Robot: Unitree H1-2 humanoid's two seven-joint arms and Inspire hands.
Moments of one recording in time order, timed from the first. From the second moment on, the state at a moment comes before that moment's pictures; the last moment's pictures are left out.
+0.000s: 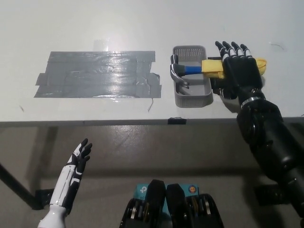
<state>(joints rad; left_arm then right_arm) -0.01 0.16 -0.03 0.07 0.11 -0.23 -0.03 -0.81 -0.24 0.38 0.66 -0.91 0.17 -0.16</state>
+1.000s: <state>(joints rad) -0.01 0.17 -0.03 0.07 0.11 -0.23 -0.04 -0.91 -0.23 0.46 1.10 -0.91 0.01 -0.47</state>
